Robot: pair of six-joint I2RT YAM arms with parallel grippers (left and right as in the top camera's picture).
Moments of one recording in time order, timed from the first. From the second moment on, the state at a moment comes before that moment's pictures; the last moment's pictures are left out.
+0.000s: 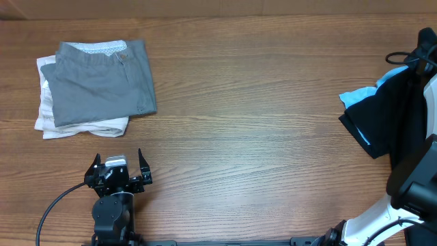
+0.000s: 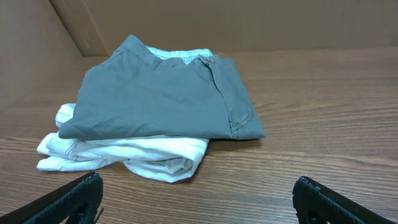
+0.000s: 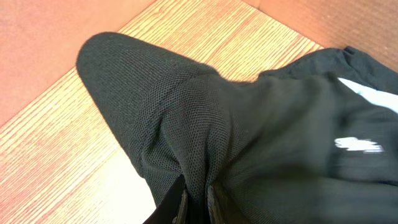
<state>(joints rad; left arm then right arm) -0.03 0.02 0.10 -0.31 -0.22 0.04 -0.45 1.92 1.62 -0.49 0.20 0.32</state>
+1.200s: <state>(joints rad) -0.03 0.02 0.10 -0.31 -0.22 0.04 -0.06 1.92 1.73 -0.47 0.16 0.31</state>
